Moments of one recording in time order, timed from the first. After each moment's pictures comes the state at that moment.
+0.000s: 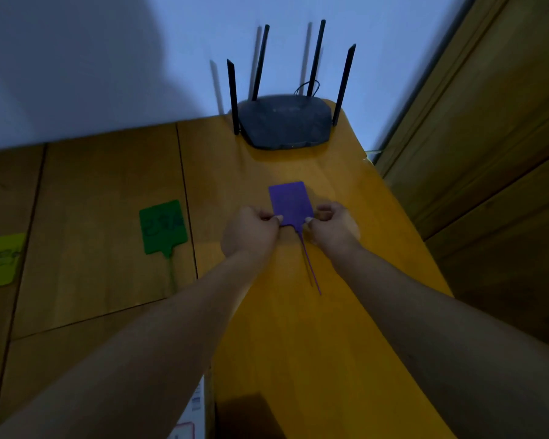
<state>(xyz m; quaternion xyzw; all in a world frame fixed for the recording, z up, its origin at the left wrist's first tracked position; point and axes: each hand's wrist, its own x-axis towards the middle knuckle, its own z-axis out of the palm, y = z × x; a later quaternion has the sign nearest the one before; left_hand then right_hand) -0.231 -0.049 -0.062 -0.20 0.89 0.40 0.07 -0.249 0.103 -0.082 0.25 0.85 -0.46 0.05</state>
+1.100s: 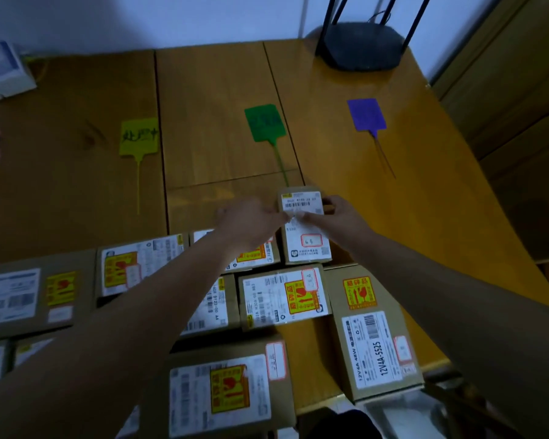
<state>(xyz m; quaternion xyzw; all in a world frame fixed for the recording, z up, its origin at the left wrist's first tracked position) 0.014 -0.252 -0.015 -0.06 0.93 0.28 0.24 0.004 -0.056 -0.030 0.14 0.82 -0.51 0.23</state>
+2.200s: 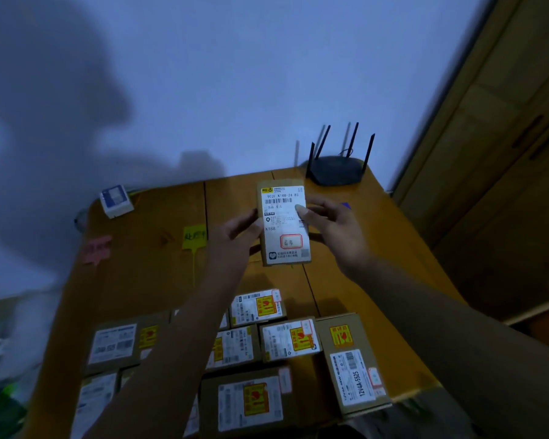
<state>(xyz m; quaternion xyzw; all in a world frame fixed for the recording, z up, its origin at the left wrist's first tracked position) 0.081 -0.274 0.223 -0.13 0.66 0.74 -0.06 0.034 -0.081 0.223 0.00 0.68 -0.73 0.06</state>
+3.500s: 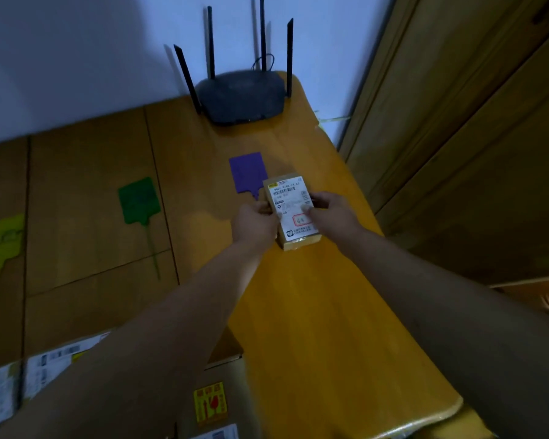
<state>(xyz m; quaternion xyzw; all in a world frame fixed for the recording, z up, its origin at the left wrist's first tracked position) -0.151 0.041 -0.015 -0.23 0.77 0.58 0.16 -0.161 0.199 -0.021 0.20 0.79 -0.55 0.16</state>
